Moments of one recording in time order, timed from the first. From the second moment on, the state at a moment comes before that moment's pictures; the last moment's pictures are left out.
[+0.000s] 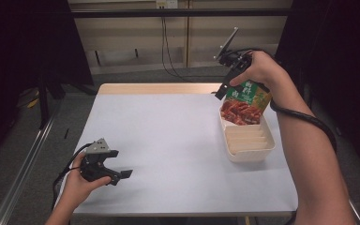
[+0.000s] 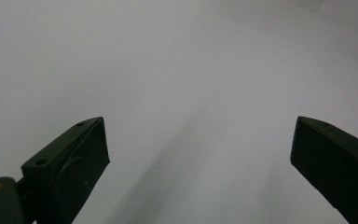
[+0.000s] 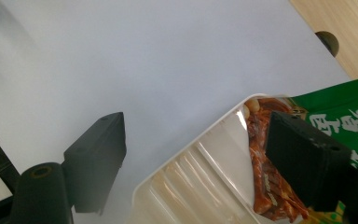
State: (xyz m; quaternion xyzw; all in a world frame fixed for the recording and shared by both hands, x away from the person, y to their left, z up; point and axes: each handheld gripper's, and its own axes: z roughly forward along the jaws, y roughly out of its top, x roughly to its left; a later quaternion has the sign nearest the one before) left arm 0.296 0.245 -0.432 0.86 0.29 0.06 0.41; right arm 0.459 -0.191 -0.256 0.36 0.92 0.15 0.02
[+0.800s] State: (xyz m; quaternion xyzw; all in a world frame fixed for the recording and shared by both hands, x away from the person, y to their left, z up) left arm 0.295 0.246 -0.432 0.86 0.30 0.06 0.41; right arm 0.442 -0.169 -0.285 0.34 0.93 0.15 0.01
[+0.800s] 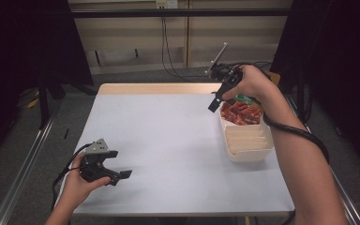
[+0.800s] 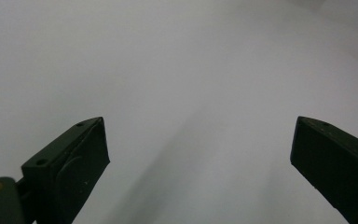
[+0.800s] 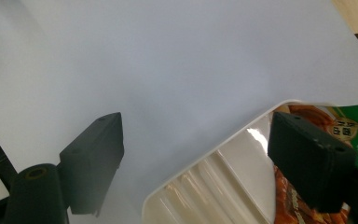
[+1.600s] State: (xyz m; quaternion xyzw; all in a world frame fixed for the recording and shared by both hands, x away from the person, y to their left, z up) left arm 0.295 0.245 -0.433 0.86 0.29 0.06 0.40; right arm 0.426 -0.143 -0.327 0.31 0.94 0.14 0.00
